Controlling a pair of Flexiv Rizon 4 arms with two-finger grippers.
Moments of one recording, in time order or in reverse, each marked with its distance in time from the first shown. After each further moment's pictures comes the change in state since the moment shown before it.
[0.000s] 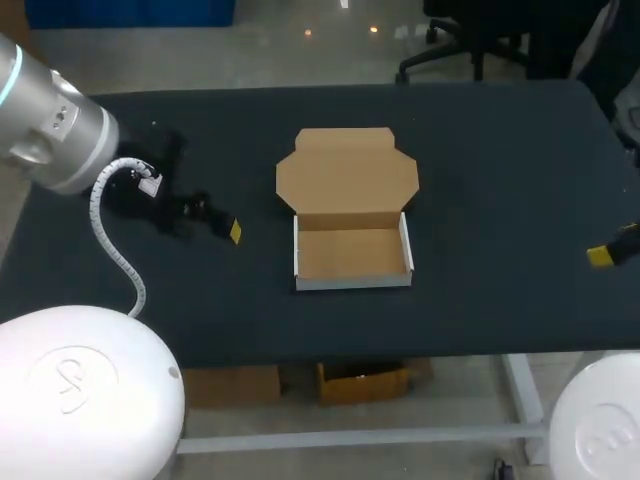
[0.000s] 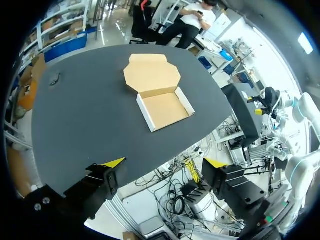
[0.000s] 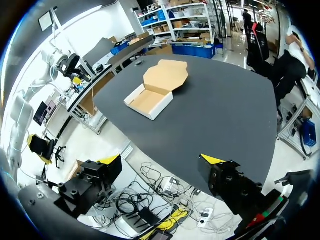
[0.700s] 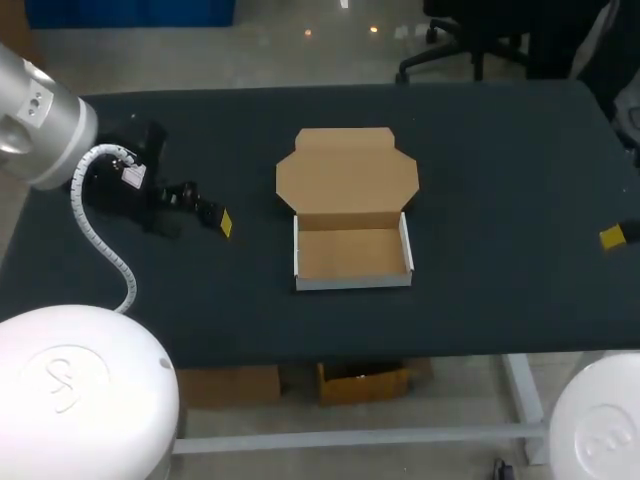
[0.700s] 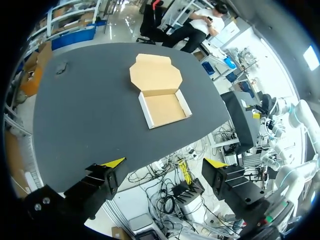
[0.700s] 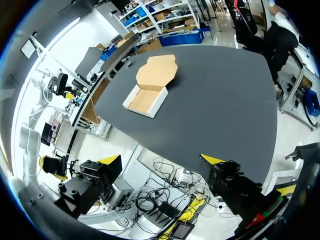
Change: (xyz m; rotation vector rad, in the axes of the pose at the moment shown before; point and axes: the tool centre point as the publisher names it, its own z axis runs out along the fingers) left arm 0.008 0.006 -0.024 0.005 0.021 -0.087; right arm -0.005 0.005 -0.017 0.061 0.038 0.191
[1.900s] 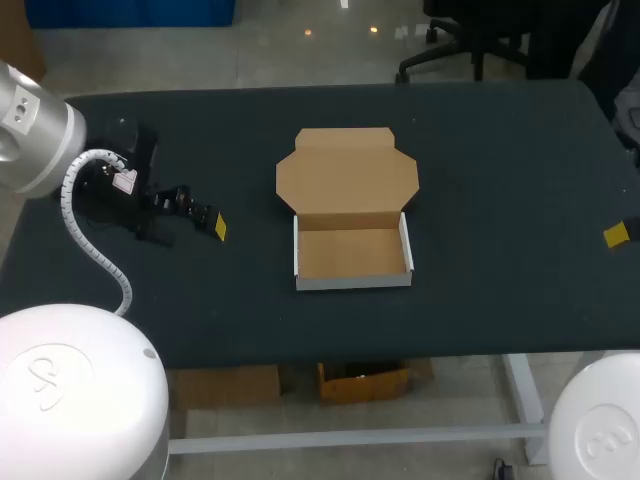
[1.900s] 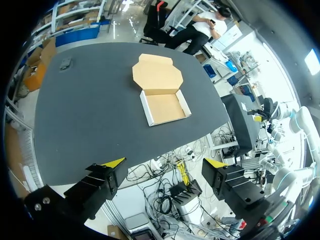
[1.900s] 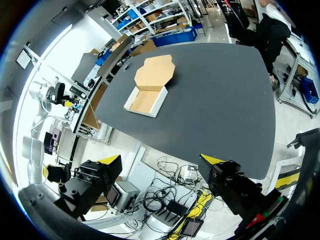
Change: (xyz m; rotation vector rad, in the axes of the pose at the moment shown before) left arm 0.003 0.012 -0.009 0.014 0.002 -0.036; right arm 0.015 -0.006 -0.012 -0.005 -0.006 0.081
